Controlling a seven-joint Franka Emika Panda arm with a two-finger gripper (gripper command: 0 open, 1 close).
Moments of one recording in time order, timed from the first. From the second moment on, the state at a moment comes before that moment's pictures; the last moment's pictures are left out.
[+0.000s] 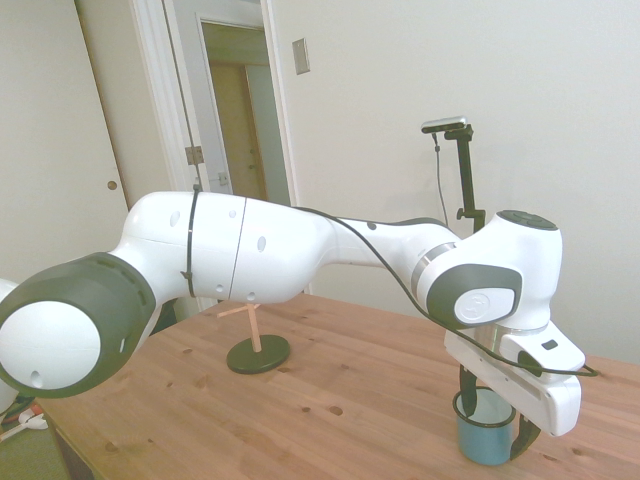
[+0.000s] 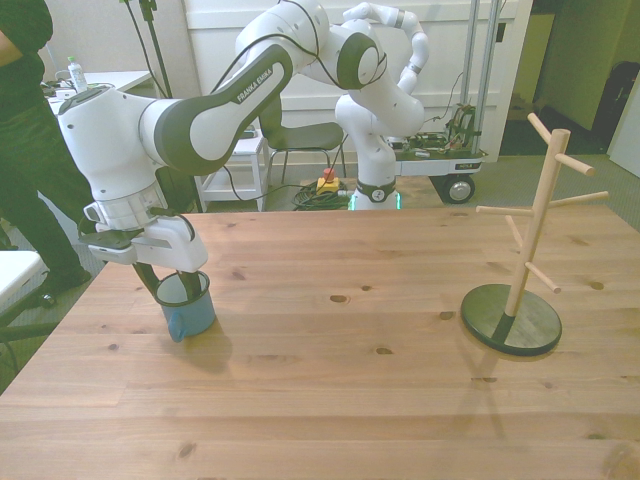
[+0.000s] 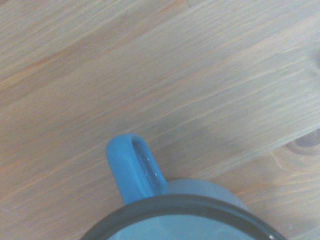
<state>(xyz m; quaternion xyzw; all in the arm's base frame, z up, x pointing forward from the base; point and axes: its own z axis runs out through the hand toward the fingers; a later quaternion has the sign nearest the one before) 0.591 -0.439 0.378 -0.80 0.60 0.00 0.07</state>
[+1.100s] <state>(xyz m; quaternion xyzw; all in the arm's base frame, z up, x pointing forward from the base) 0.586 -0.442 0.354 -0.80 0.60 -0.01 0.06</state>
